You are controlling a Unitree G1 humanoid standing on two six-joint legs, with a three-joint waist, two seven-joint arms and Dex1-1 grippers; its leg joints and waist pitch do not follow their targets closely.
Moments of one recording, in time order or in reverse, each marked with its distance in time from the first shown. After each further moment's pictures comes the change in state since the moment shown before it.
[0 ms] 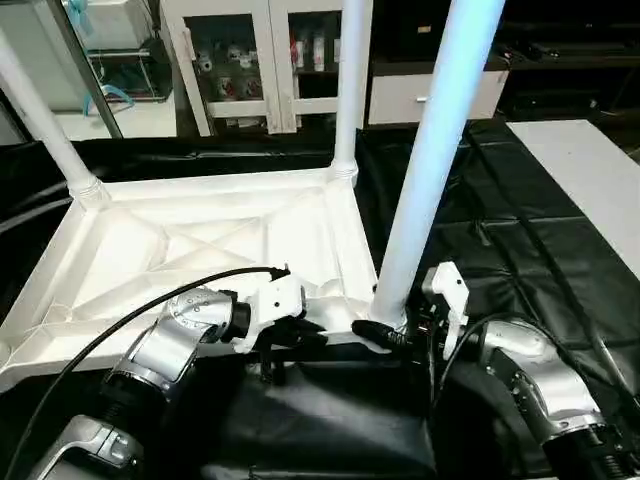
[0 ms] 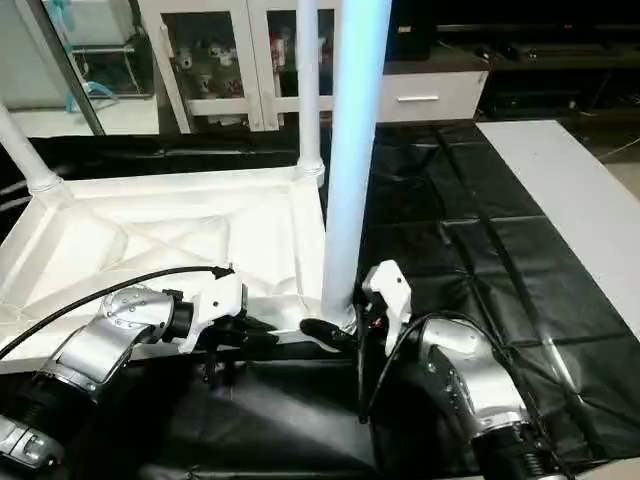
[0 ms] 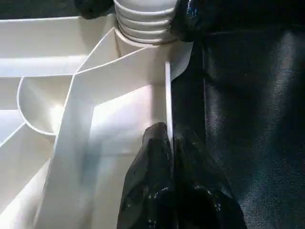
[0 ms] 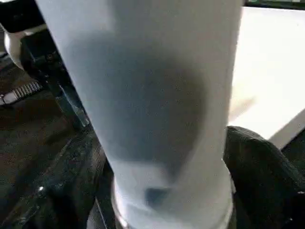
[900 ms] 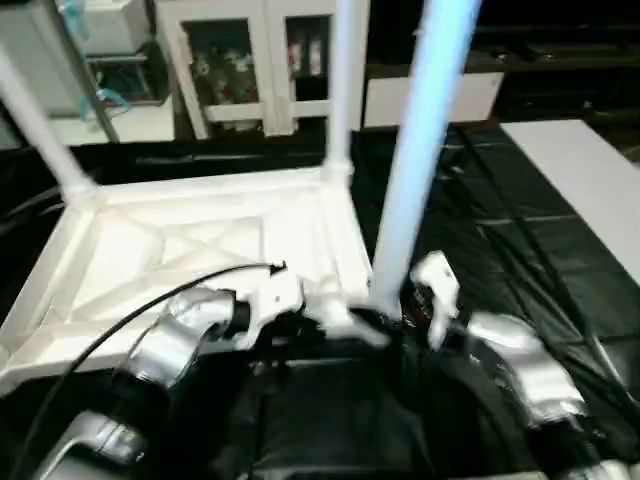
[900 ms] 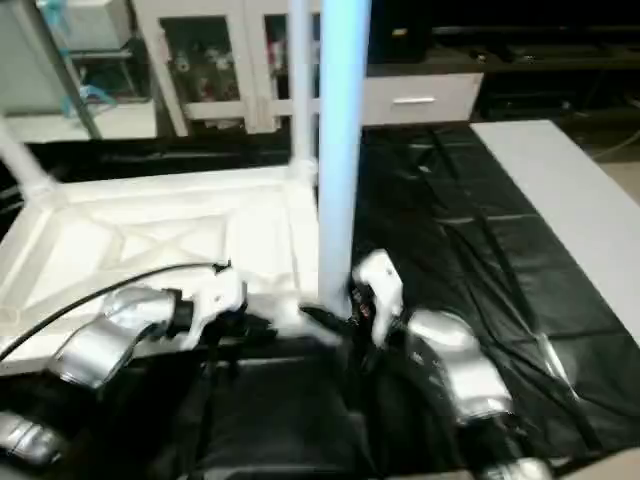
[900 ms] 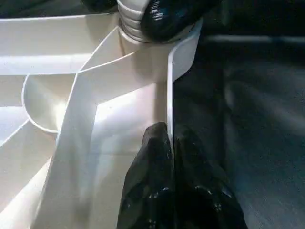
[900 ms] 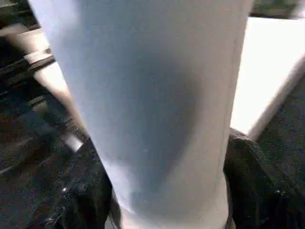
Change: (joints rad) left arm -0.057 -0.075 0.021 0.093 0.041 0.044 0.142; right arm -0.085 0.108 -0.032 0.134 -0.081 -0.036 -0.245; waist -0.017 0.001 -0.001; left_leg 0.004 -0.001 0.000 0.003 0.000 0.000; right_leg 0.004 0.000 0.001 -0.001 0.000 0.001
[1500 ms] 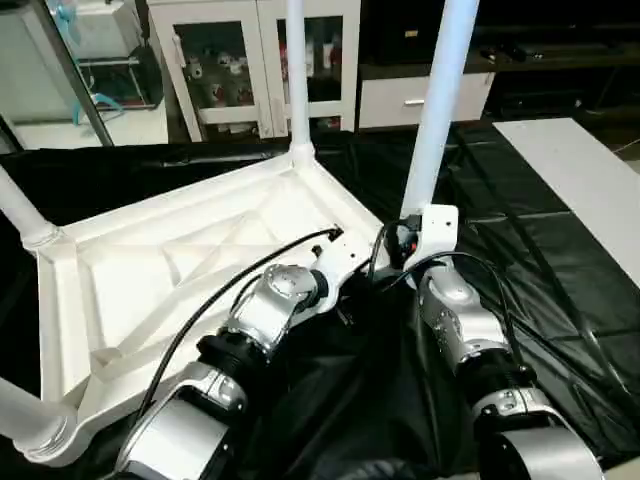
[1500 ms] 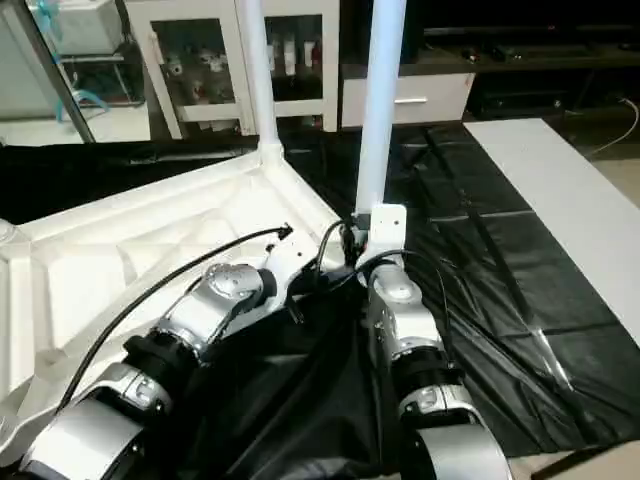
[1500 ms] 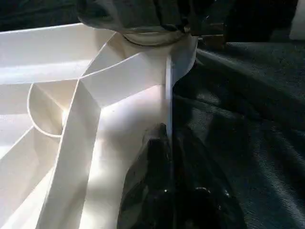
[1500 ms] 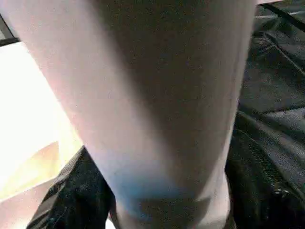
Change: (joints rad) left arm -0.213 -0.282 0.007 0.260 0.091 0.141 0.445; right arm -0.279 0.231 -0.191 0.361 -0.076 -0.054 -0.694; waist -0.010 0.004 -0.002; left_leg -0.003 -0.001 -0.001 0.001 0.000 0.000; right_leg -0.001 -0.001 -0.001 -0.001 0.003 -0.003
